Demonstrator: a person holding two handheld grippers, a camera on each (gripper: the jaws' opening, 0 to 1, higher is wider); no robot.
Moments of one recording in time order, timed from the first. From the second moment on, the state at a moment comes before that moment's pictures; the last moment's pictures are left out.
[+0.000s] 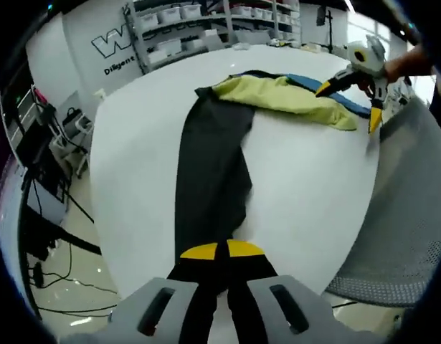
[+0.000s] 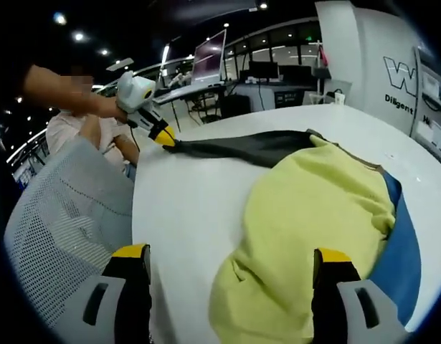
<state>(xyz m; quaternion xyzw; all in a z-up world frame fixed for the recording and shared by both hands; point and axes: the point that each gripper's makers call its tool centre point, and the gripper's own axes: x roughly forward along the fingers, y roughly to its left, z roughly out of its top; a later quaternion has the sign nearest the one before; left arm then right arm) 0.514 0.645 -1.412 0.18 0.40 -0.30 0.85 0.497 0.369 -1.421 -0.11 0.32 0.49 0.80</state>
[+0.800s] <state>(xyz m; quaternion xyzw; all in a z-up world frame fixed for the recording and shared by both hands) 0.490 0.622 -1.413 0.23 0.35 -0.35 0.84 0.503 0.380 -1.419 -0.10 0.32 0.49 0.81</state>
